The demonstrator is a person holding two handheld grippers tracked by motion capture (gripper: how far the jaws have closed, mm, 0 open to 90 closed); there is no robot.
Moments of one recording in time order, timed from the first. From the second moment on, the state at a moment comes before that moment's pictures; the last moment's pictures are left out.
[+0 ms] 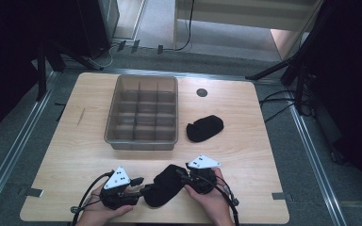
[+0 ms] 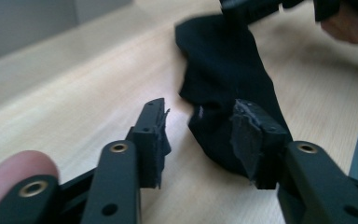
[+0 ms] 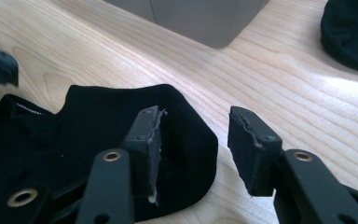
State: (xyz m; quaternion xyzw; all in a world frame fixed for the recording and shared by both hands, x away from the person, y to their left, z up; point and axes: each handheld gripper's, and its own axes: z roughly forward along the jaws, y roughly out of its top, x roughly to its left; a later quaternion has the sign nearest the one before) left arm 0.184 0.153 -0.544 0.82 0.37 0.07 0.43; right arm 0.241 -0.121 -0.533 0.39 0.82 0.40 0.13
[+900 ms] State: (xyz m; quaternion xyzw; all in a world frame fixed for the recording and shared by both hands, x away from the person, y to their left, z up) left arm 0.199 0.187 -0.535 0.79 0.42 0.07 0.44; right arm 0.216 -0.122 -0.528 0.39 0.81 0.43 0.10
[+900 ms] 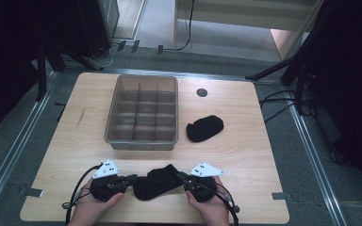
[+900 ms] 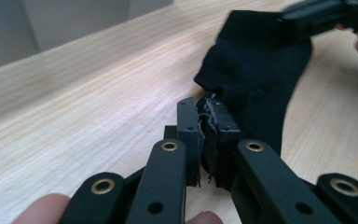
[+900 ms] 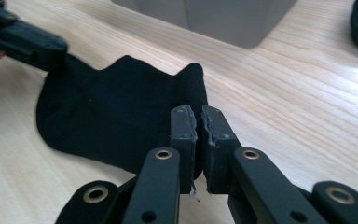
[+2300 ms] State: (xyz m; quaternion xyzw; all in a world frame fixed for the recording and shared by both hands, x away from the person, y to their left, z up) left arm 0.197 0.195 -0.531 0.82 0.41 0.09 0.39; right arm 0.207 -0.102 -0.539 0.36 0.84 0.40 0.06
